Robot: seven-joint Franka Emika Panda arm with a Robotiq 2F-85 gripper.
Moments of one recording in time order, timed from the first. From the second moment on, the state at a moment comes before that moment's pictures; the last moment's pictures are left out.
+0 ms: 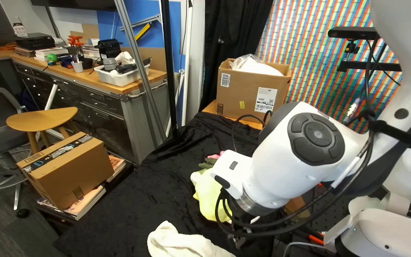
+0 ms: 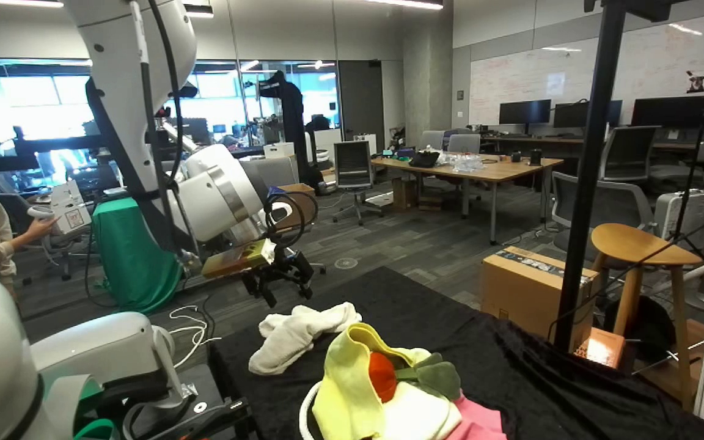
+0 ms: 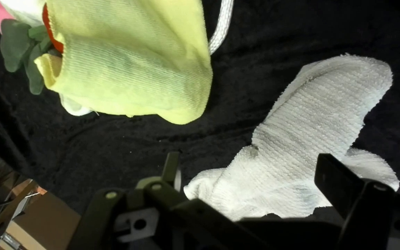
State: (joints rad) arm 0.42 0.10 0.24 -2.60 -0.92 2.71 0.72
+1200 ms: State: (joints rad) arm 0.49 0.46 0.27 -2.20 -0.66 2.46 0.67
